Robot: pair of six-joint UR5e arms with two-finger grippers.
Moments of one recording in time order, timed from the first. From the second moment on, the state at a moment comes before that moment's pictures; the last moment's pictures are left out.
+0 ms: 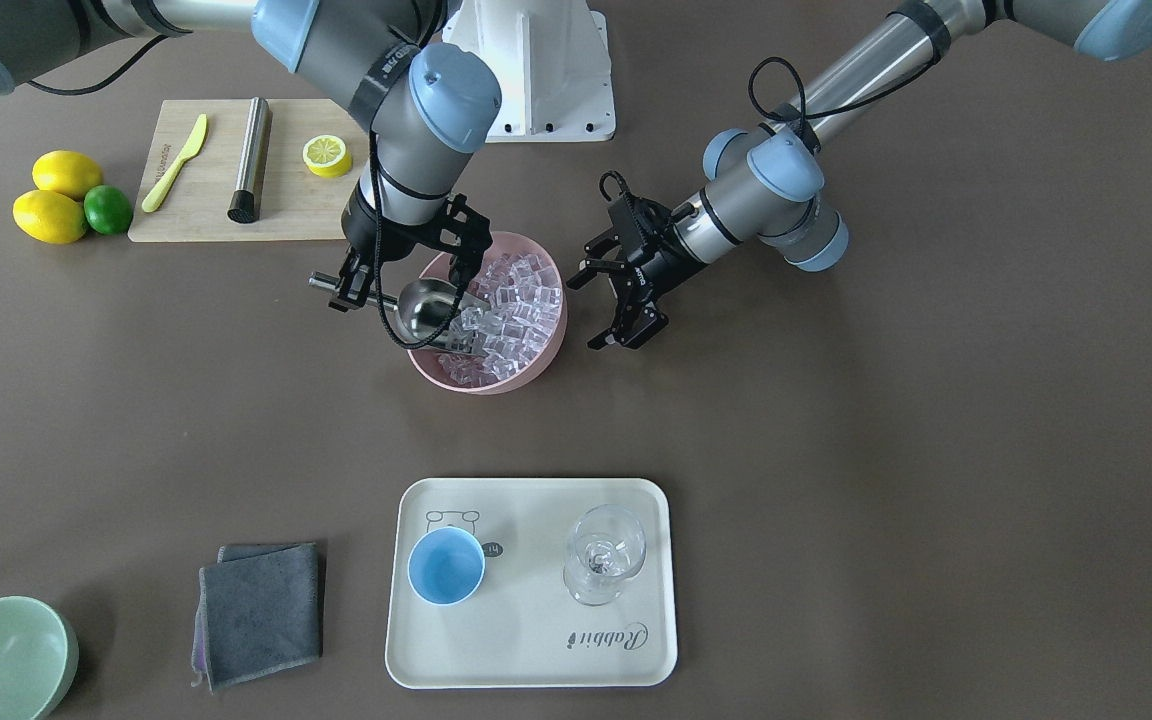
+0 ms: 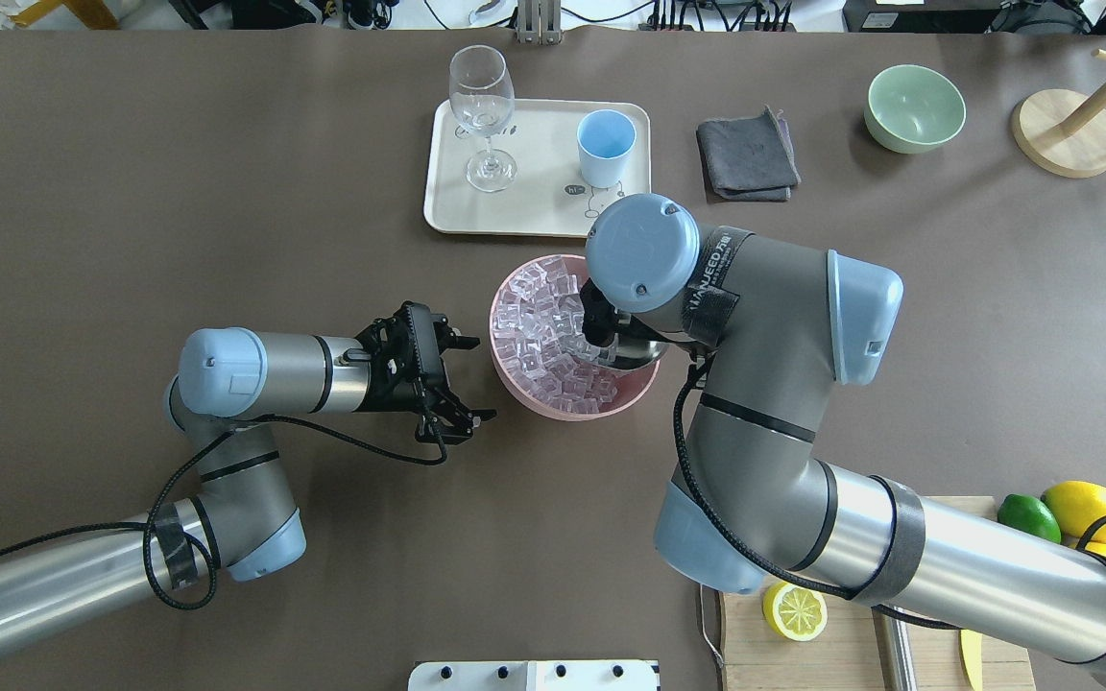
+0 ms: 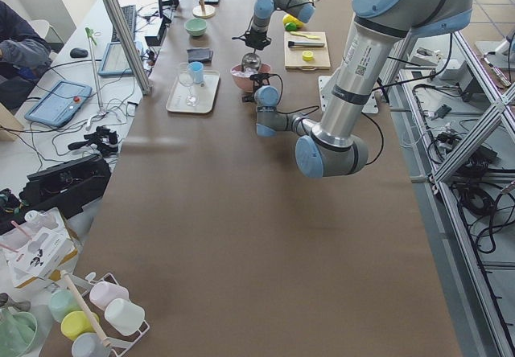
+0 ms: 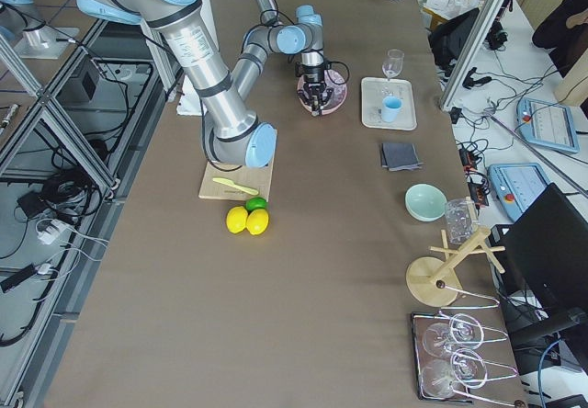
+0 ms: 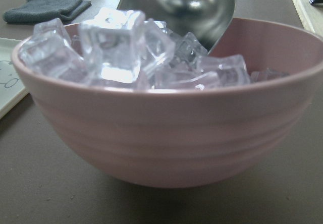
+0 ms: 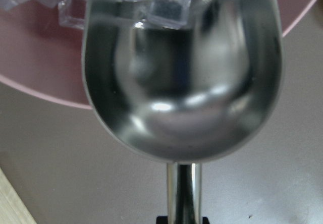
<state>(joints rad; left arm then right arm) -0.48 -2.10 -1.27 -2.95 -1.83 -0.15 0.52 -0.87 1.80 -2.14 1.61 -0.24</state>
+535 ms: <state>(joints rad) -0.48 -2.10 -1.27 -2.94 -1.83 -0.15 0.51 -0.91 1.84 -2.01 1.61 -0.18</state>
